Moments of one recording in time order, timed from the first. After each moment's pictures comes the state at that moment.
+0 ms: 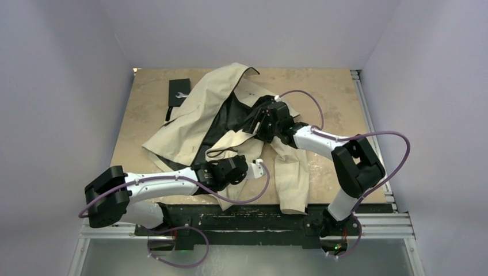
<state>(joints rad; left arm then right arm) -1.14 1.33 0.74 -0.24 -0.47 0.43 0.57 1.69 1.02 0.00 -0.13 0.96</state>
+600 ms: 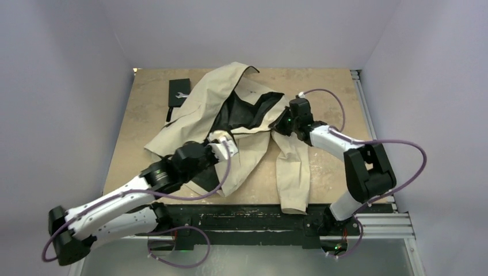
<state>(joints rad) -0.95 0.92 0.72 -0.32 -0.35 0.45 0.39 1.64 0.96 -0.01 -0.09 0.92</state>
